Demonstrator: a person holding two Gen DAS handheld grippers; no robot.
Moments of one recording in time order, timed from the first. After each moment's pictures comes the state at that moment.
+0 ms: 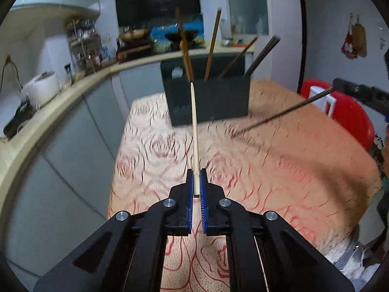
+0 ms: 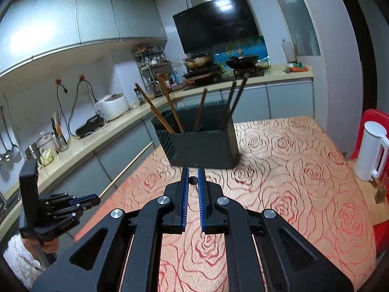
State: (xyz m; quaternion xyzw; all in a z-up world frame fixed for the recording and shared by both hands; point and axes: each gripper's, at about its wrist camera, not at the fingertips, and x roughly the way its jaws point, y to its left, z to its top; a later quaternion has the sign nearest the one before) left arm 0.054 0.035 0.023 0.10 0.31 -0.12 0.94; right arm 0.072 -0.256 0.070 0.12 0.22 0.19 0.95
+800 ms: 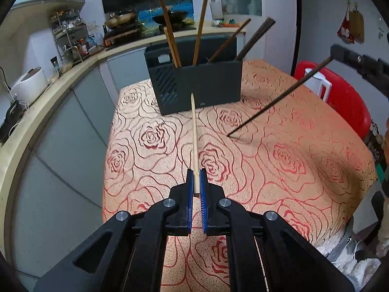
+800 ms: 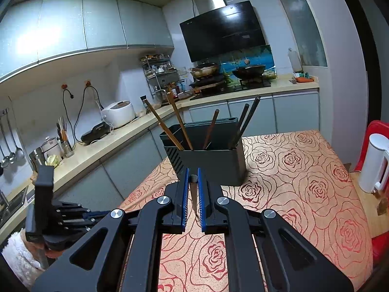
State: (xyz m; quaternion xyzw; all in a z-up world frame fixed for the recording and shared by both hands) left arm 0.077 0.018 0.019 0.12 0.38 -0.13 0.91; right arm 0.079 -0.252 0.091 0.11 0.20 0.21 0.95
